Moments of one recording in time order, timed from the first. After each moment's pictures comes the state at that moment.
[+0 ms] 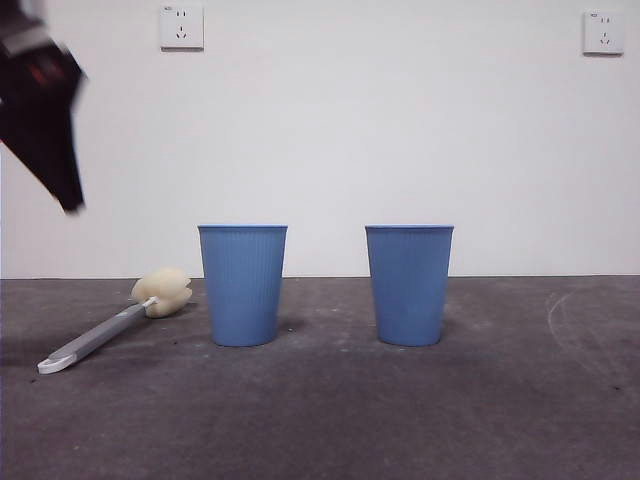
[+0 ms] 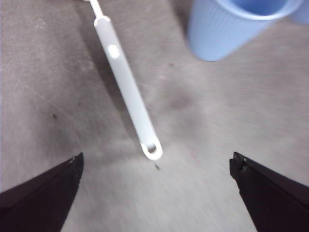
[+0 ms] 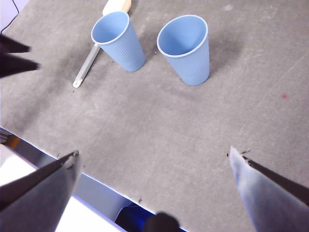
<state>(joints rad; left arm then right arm) -0.24 1.21 0.89 -0.68 0.11 0.03 -0.05 0.75 1.02 -1.12 -0.63 -0.19</state>
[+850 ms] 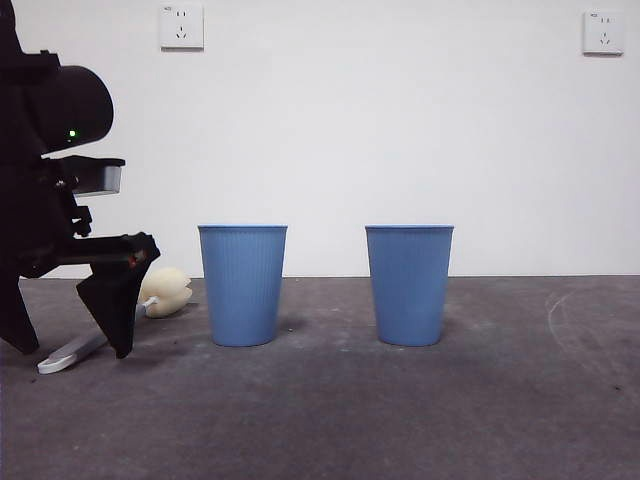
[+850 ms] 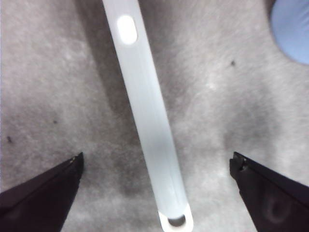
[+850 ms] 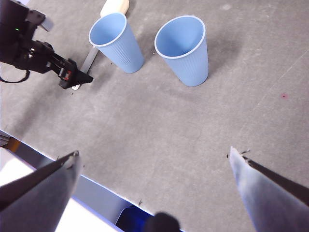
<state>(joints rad) -0.29 1.62 0.89 -0.42 0.00 -0.09 -0.05 0.76 1.02 -1.11 -0.63 -0.18</state>
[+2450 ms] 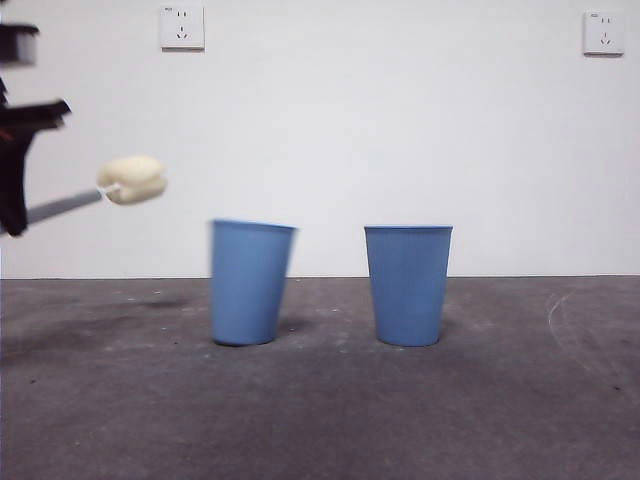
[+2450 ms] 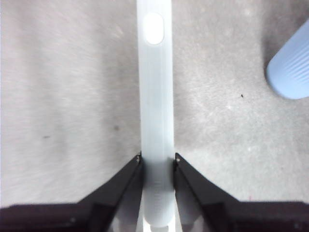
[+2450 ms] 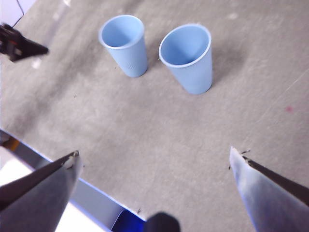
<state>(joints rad) -0.14 1.24 0.90 -0.60 0.01 -0.02 -0.02 0.81 1.02 -1.05 -0.63 -0.18</state>
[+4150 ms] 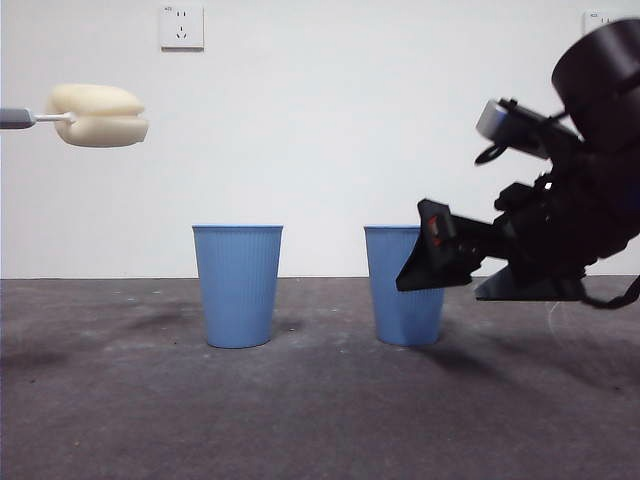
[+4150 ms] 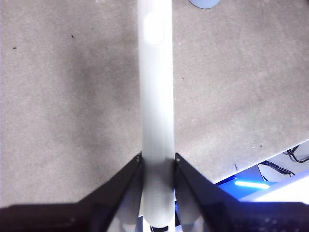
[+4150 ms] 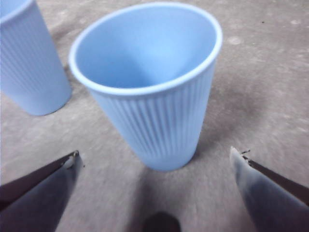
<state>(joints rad) -0.13 0.79 0.90 -1.14 0.18 0.08 0.41 1.60 0.48 0.68 -0.18 0.01</state>
